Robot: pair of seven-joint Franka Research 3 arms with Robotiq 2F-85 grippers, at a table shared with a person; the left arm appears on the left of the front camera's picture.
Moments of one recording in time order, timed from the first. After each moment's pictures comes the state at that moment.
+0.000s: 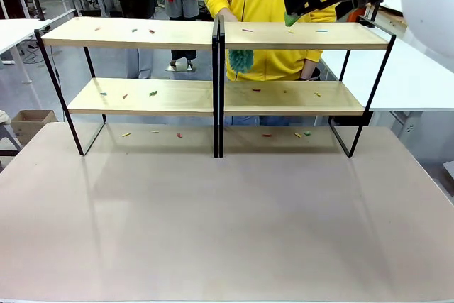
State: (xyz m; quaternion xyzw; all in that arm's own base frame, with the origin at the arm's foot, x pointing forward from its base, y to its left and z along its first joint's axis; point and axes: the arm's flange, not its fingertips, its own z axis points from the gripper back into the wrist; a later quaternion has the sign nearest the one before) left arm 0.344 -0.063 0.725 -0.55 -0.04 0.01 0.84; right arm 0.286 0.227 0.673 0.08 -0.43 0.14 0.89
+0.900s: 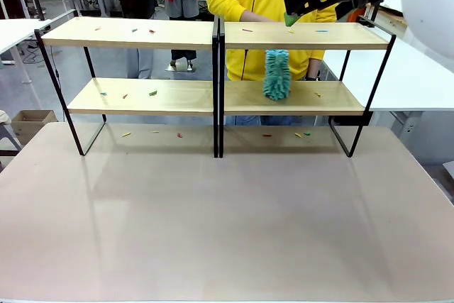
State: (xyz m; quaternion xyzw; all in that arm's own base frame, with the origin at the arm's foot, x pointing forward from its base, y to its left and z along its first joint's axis) left arm 0.336 -0.044 0.736 -0.57 -0.08 -0.05 0.82; right arm 0.286 0.227 0.673 0.08 -0.43 0.14 0.89
